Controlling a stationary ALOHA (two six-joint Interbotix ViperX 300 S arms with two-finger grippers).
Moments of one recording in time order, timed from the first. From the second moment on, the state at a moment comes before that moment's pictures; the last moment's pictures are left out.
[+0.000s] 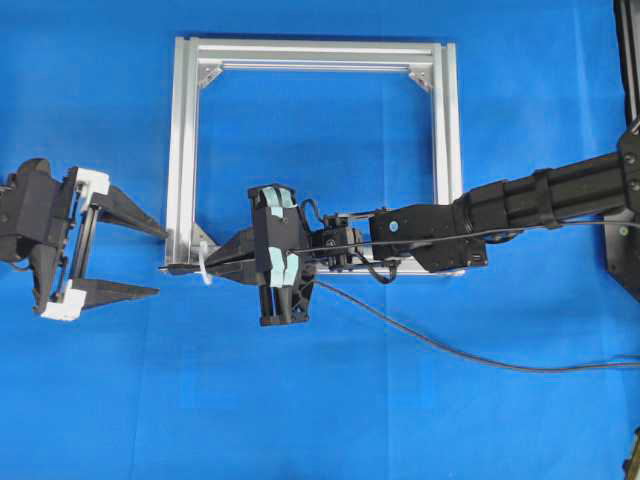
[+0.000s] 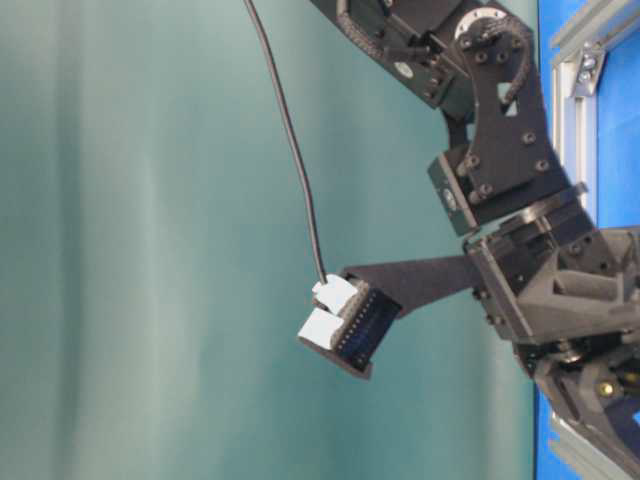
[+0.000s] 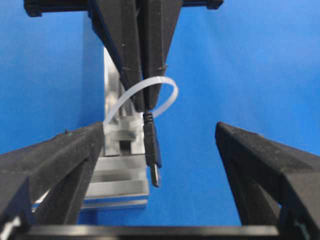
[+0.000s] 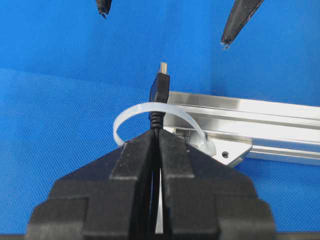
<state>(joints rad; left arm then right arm) -0.21 -0.34 1.32 -0.08 -0.63 -0.05 0.07 0.46 0.36 -0.04 -0.47 0.17</state>
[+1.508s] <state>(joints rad) -0.21 -0.19 1.20 -0.08 -0.43 -0.05 0.07 0.46 0.36 -0.04 -0.47 0.18</state>
